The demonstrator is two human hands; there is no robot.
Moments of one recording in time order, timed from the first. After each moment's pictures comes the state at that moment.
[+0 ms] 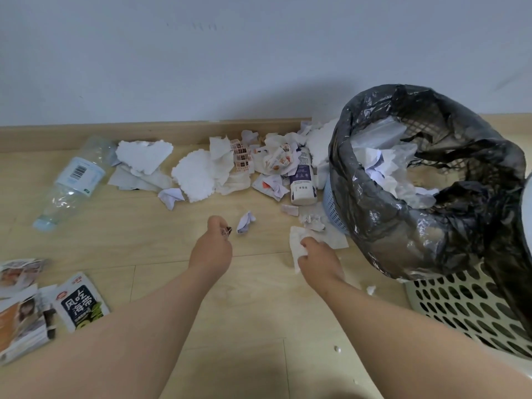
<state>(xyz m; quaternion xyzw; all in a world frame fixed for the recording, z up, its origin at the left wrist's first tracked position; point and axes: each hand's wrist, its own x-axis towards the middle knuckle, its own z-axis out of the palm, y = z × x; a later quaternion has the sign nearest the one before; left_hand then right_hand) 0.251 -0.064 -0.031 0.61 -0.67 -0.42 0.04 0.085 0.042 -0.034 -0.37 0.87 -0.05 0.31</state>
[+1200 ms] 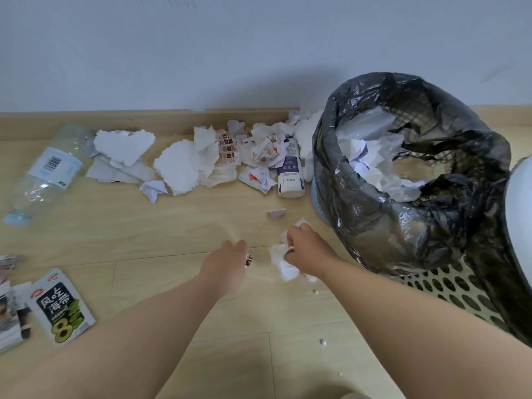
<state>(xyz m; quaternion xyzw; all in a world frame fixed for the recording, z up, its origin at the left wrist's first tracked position) 0.224 -0.026 -0.051 0.43 -0.85 -0.20 -0.23 0.065 0.037 -0.022 -0.47 0.80 0.00 0.37</state>
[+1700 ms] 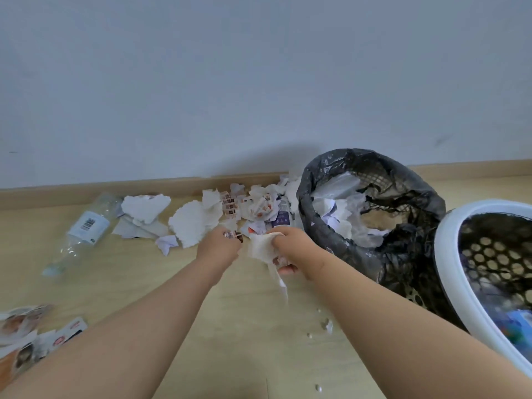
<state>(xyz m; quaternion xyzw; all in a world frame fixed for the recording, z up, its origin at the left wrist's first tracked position) 0.194 -0.077 0.060 0.63 -0.58 -0.51 0.11 0.067 0.000 0.086 -0.26 0.75 -0.32 0.52</state>
